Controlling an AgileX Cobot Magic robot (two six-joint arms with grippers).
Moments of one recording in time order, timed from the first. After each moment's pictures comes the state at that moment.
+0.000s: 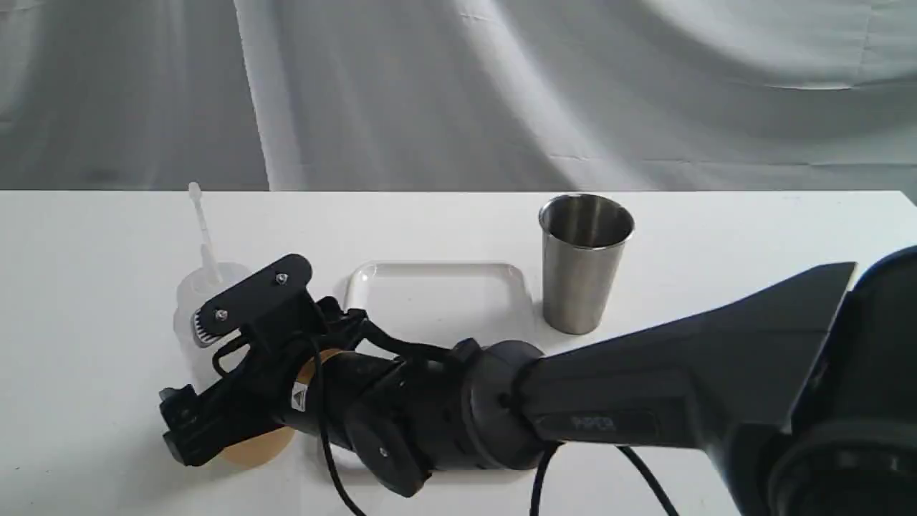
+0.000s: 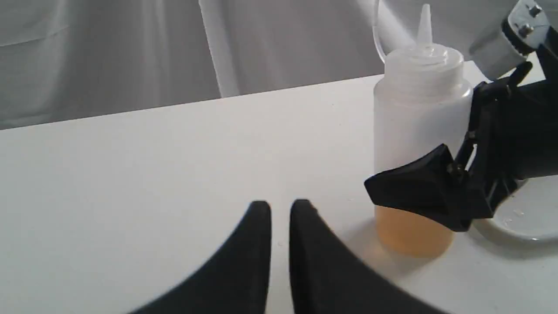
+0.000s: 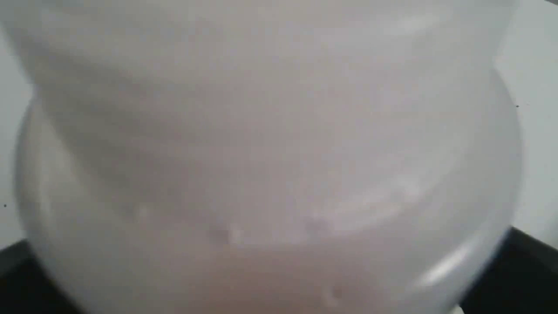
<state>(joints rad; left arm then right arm) -0.07 0.00 0.00 0.04 0.29 0.06 0.74 2.29 -1.44 0.08 -0.31 -0.05</state>
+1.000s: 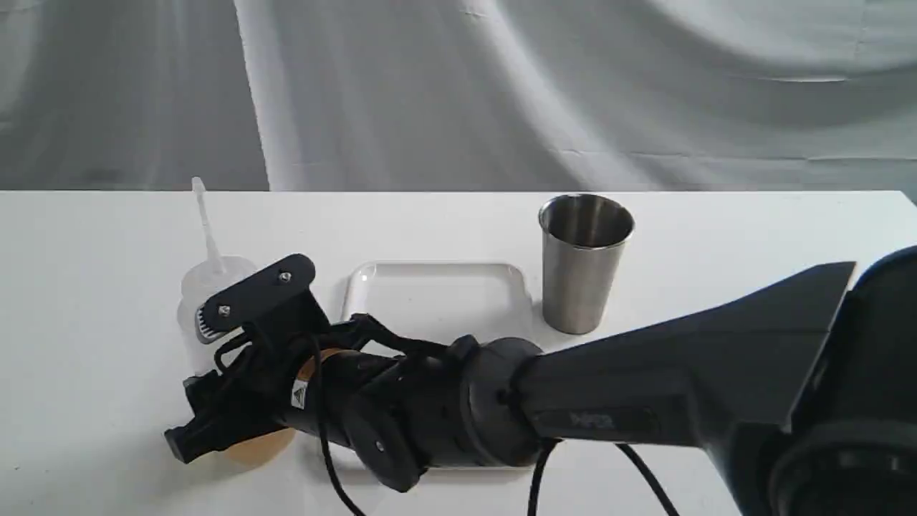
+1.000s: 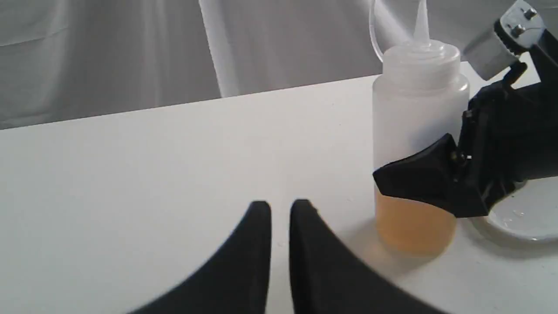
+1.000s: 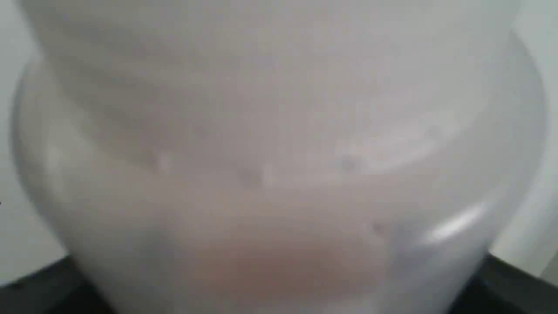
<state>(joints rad) -0.07 0.00 0.00 0.04 0.29 0.06 0.74 2.29 -1.44 0.12 -0.27 -0.05</state>
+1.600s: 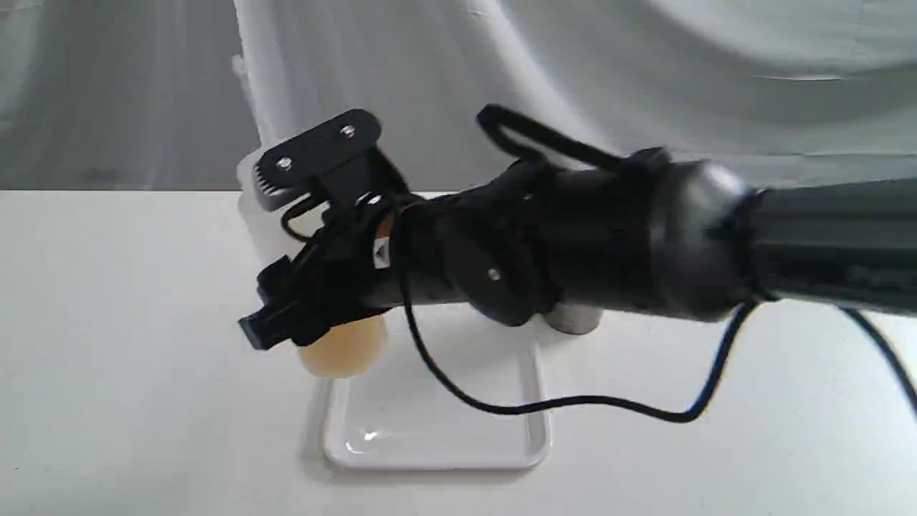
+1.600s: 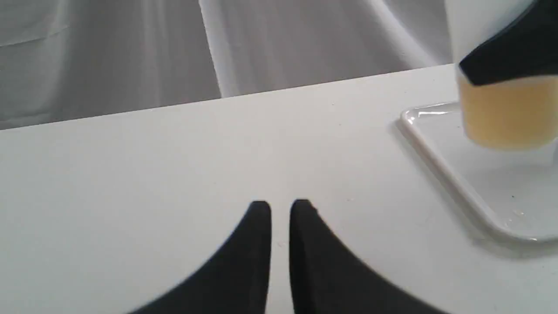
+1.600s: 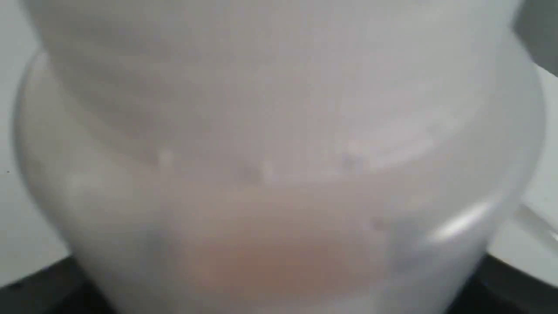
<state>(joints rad) -0.07 0.00 0.00 0.04 0.29 0.06 0.65 1.94 -1.39 -0.05 0.15 0.01</state>
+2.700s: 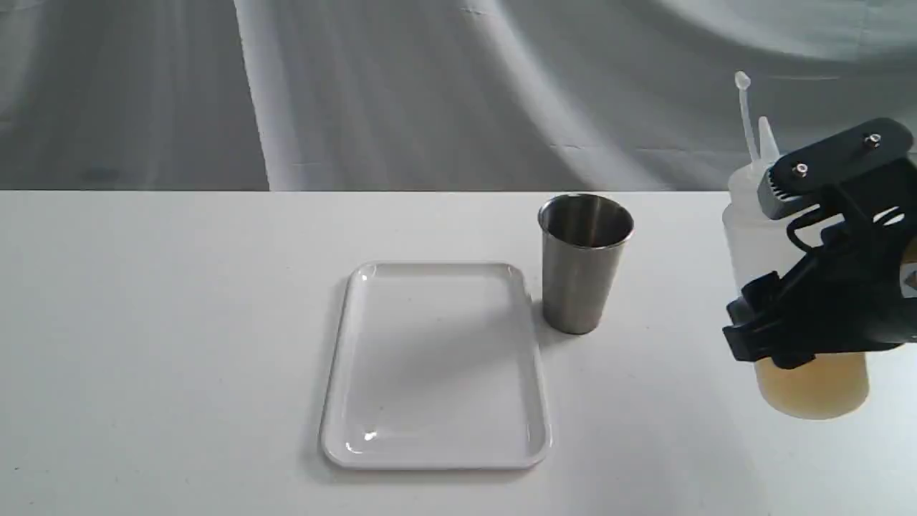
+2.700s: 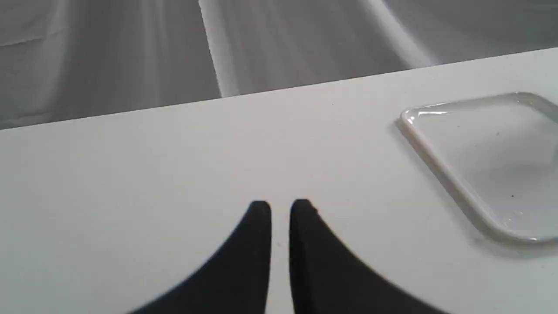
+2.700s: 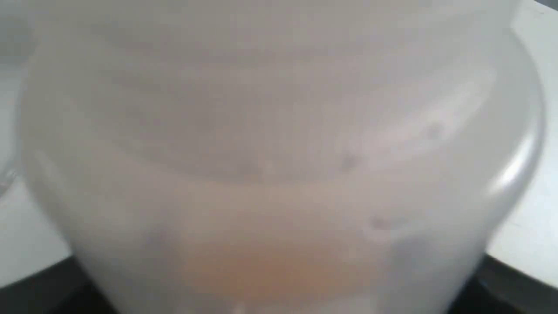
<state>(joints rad) -0.07 0.00 0.00 0.04 0.29 0.06 0.10 1.35 -0.78 -0.34 0.35 0.12</state>
